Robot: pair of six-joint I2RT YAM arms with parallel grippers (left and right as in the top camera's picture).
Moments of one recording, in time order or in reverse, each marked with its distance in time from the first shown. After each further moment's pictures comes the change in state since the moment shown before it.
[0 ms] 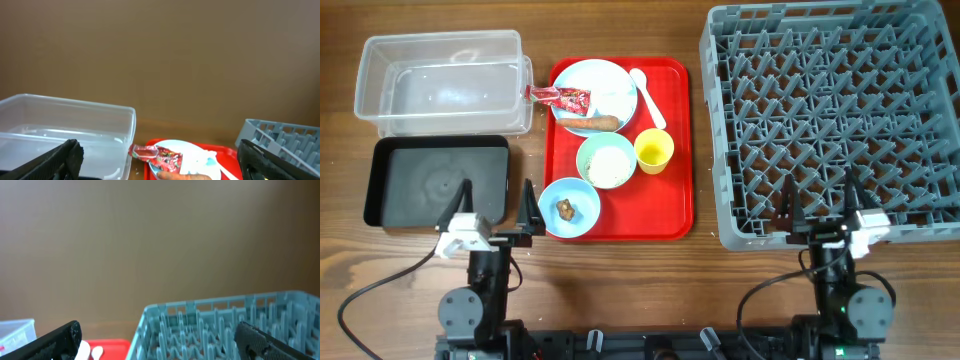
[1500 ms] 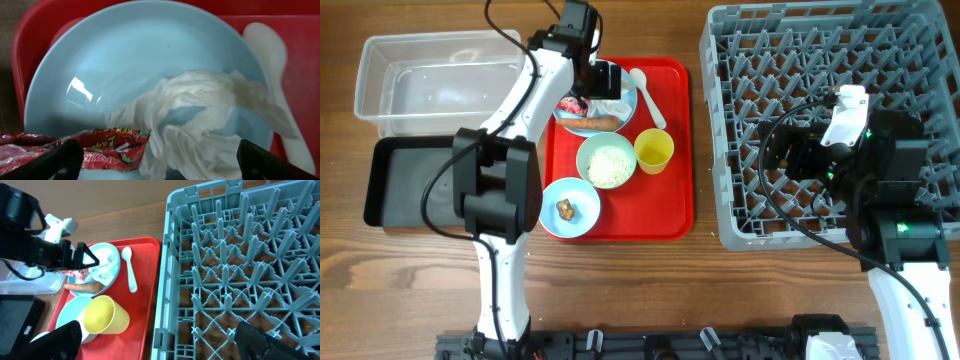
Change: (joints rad) left arm -0.284 2.265 1.878 -1.026 -0.049 -0.022; right arm 0.000 0.979 0.888 -0.783 -0.229 0.019
